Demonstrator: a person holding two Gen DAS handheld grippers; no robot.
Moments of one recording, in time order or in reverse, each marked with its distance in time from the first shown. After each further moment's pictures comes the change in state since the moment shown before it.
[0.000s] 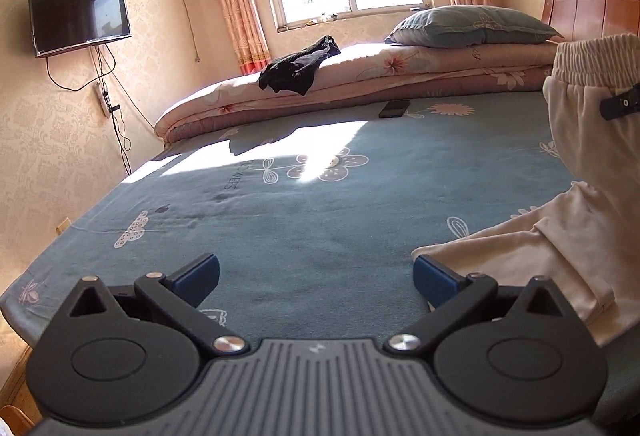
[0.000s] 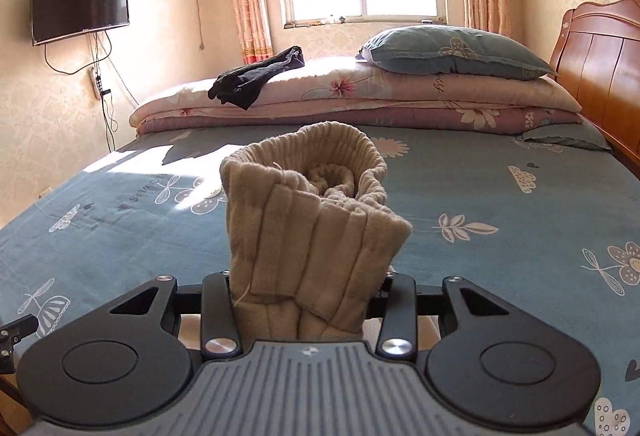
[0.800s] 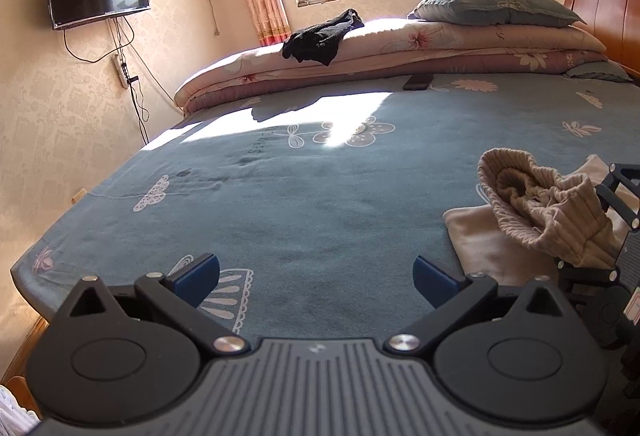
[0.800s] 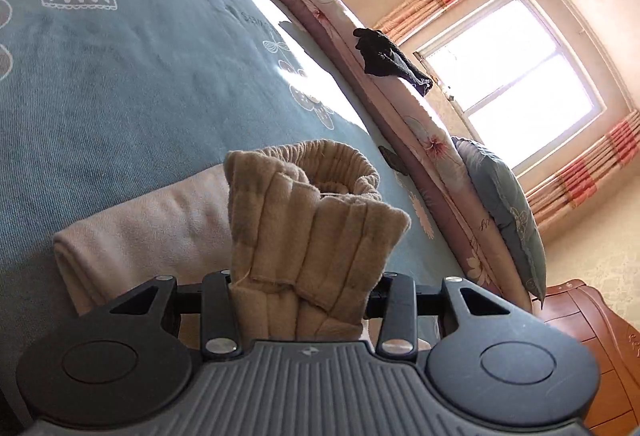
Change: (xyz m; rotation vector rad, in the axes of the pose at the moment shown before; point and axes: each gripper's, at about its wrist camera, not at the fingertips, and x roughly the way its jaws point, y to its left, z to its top) left arm 0.003 0.017 -0.023 -0.026 0.072 0.038; right arm 0.064 0.188 -0.148 -0.983 0.012 -0.240
